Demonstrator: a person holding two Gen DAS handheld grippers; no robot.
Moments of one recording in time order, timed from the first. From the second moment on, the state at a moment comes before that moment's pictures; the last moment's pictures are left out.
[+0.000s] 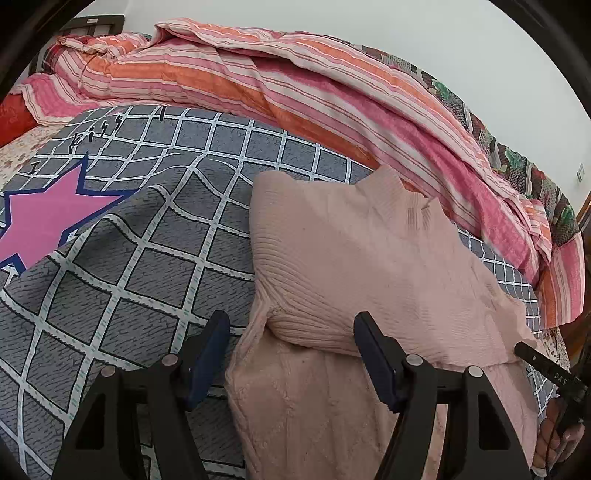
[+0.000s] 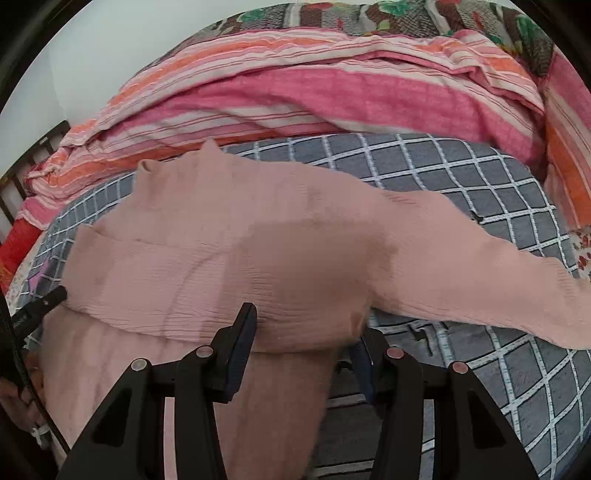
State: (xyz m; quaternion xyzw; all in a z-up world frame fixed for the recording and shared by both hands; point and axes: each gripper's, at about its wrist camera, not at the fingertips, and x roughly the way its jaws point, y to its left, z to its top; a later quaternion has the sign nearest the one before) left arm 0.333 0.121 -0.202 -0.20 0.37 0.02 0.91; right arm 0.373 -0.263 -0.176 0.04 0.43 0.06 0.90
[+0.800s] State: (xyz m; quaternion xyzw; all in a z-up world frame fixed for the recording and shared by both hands) left arm 0.343 0.090 -0.199 -0.12 0.39 0.00 0.91; right arm 0.369 -0.277 -0.167 0.03 0.40 0.01 0.92
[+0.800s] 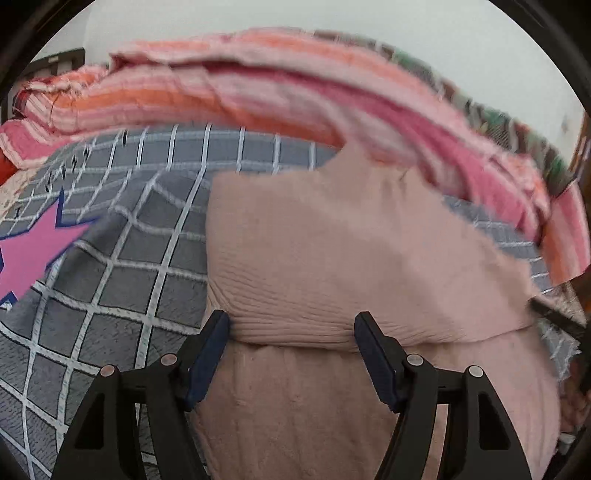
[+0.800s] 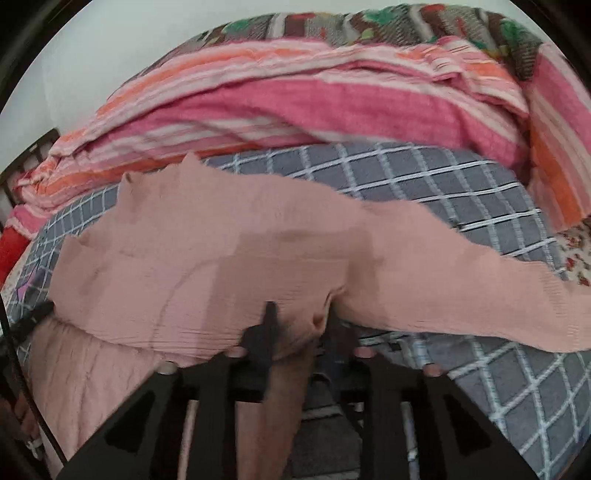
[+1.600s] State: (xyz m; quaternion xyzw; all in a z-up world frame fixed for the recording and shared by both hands) left arm 0.347 0.084 -0.198 -0.10 0.39 0.00 0.91; right arm 0.280 -0.527 -0.184 0.14 0.37 -0.14 0.91
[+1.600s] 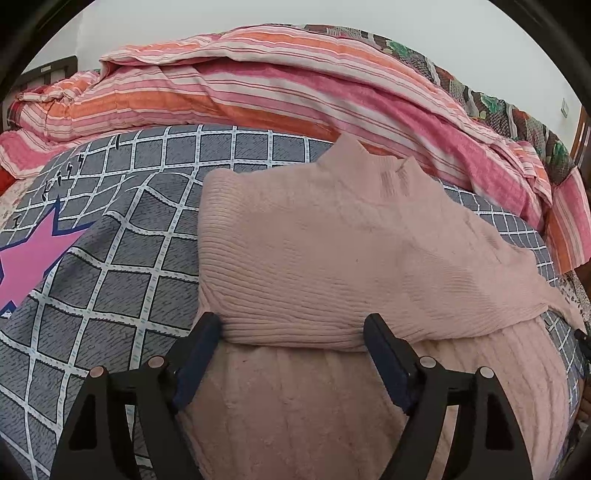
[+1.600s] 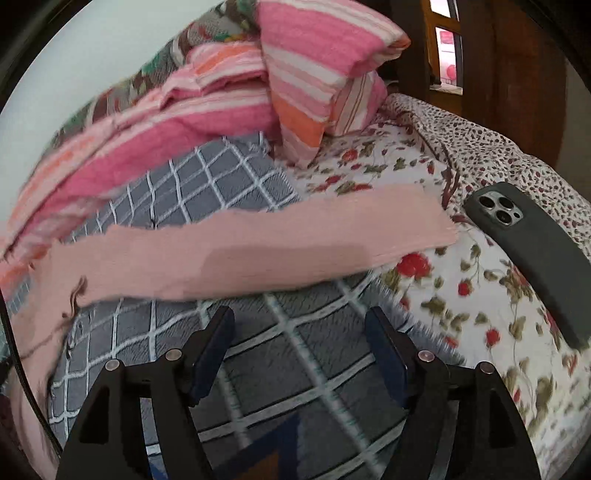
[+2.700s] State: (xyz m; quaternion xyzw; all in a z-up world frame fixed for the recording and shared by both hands) left arm 0.312 0.145 -0.181 -0.27 0.33 -0.05 0.90; right arm 0.300 -0.336 -0.027 -0.06 0.26 -0.11 0.96
